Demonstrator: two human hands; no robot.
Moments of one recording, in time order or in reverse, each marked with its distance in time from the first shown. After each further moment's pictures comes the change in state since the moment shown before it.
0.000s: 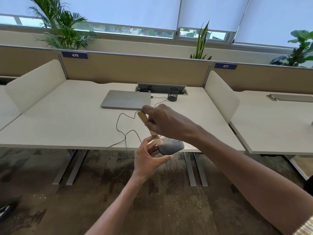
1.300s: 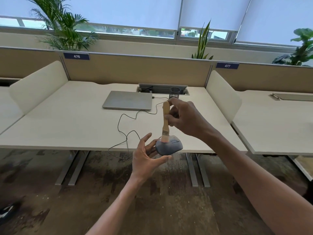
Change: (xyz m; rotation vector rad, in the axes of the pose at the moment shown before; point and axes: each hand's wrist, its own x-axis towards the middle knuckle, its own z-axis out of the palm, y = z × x) left_hand -0.001 -0.002 -0.010 -0.115 -0.051 -0.033; right_hand -0.026 0.040 -0.009 0.254 0.187 0.239
